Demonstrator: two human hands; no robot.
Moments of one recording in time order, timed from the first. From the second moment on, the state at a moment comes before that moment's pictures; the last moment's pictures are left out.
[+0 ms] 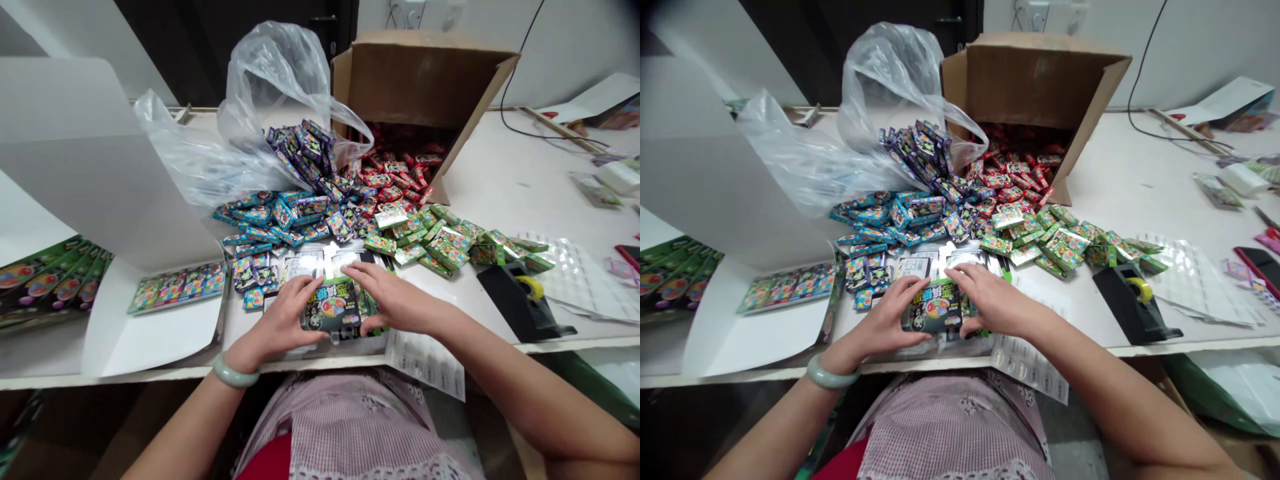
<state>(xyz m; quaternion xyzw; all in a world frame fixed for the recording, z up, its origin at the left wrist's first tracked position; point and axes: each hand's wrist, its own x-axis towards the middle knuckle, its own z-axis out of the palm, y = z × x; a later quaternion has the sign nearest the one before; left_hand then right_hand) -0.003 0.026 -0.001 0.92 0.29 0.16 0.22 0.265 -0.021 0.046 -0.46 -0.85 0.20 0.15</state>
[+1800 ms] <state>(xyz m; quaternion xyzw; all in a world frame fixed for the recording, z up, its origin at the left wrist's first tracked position) -0.042 0.036 -0.010 0.88 0.39 0.23 0.13 0.316 0.122 0.041 -0.70 -0.70 -0.02 0.12</state>
